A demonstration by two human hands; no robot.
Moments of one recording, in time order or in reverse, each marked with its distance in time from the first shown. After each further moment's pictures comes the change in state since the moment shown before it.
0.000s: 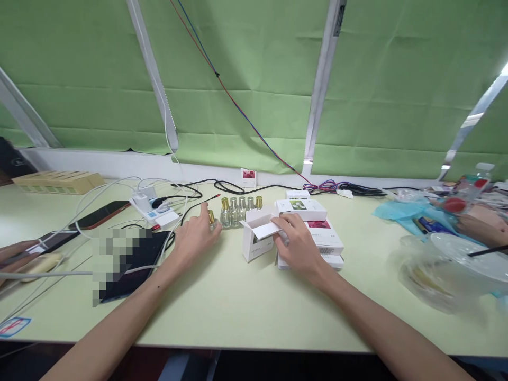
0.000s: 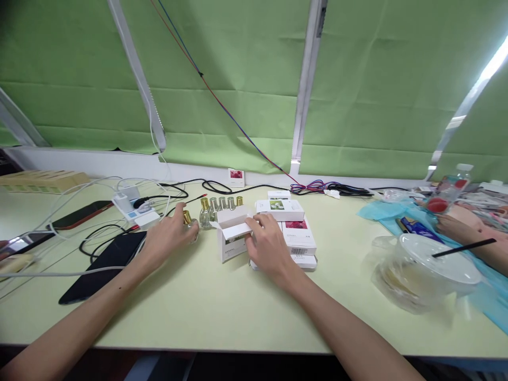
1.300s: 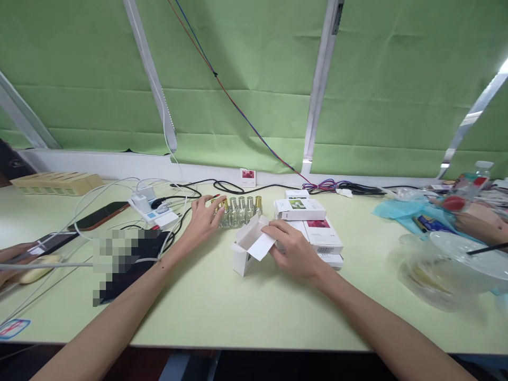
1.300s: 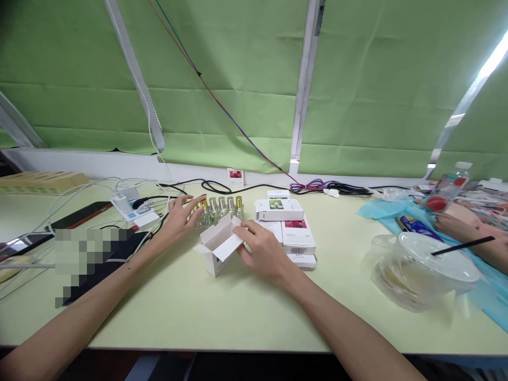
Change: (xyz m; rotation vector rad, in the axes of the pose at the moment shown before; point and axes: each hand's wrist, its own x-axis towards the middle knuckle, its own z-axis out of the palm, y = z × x) left_hand 0.052 -0.021 0.045 -0.372 0.277 0.408; right_hand 0.000 -0.011 -0.009 0.195 -0.159 -0.100
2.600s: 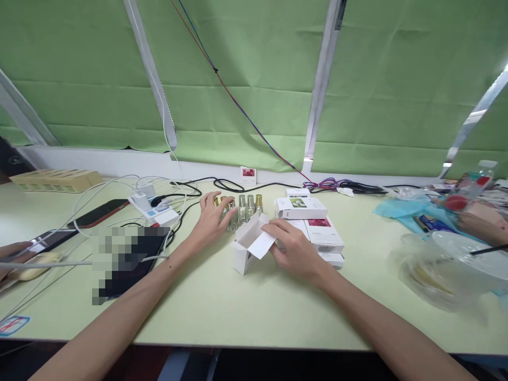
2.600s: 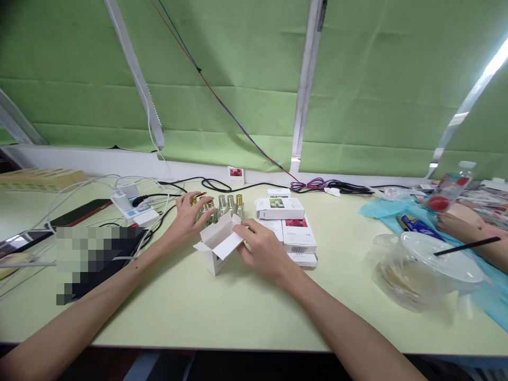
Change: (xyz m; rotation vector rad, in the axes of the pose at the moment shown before) left_hand -0.002 0.023 0.005 -0.106 0.045 0.076; right_hand 0.000 0.002 0.002 0.005 -0.001 -0.008
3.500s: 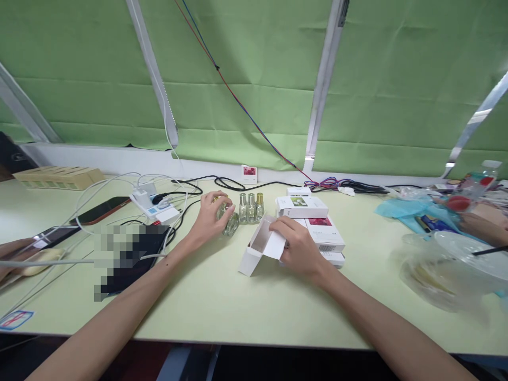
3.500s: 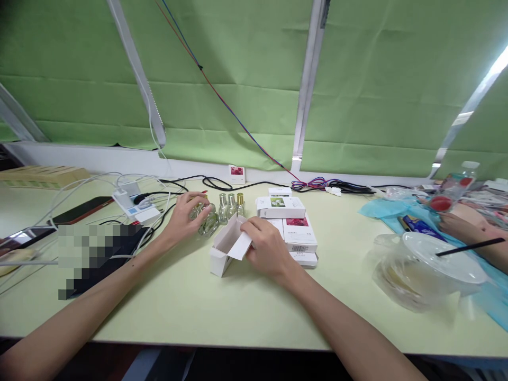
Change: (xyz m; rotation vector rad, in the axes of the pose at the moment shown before) left_hand -0.002 0.000 -0.005 -0.108 0.094 0.067; right_hand -0.001 0.006 0.002 -0.058 0.127 -0.047
